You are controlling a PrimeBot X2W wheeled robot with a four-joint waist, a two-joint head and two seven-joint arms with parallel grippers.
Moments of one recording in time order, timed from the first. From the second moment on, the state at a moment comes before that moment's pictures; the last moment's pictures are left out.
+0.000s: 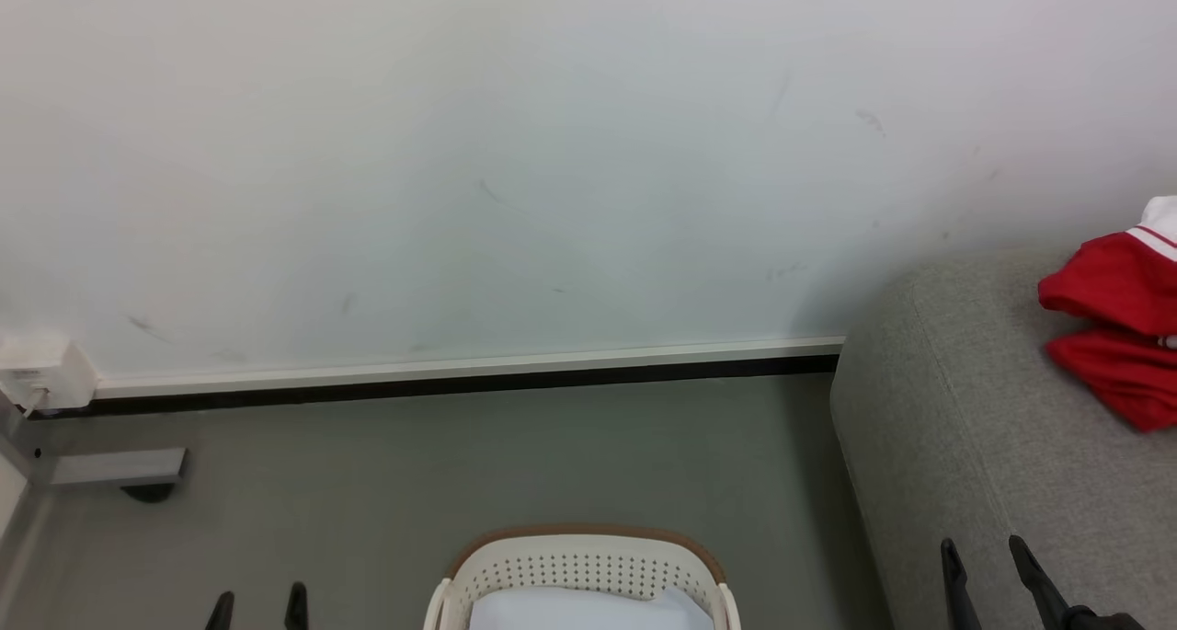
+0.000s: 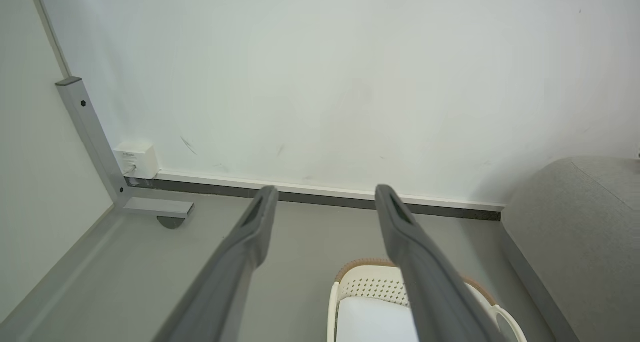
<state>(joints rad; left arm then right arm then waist) 0.15 0.08 0.10 0.18 -0.17 -0.06 -0.26 0.01 -0.05 -0.01 0.35 0.17 0.13 -0.26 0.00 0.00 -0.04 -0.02</state>
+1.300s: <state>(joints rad) 0.14 0.03 0.10 0.25 -0.28 -0.12 -0.22 0.02 -0.04 -0.01 0.41 0.30 0.13 -0.21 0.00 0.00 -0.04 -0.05</state>
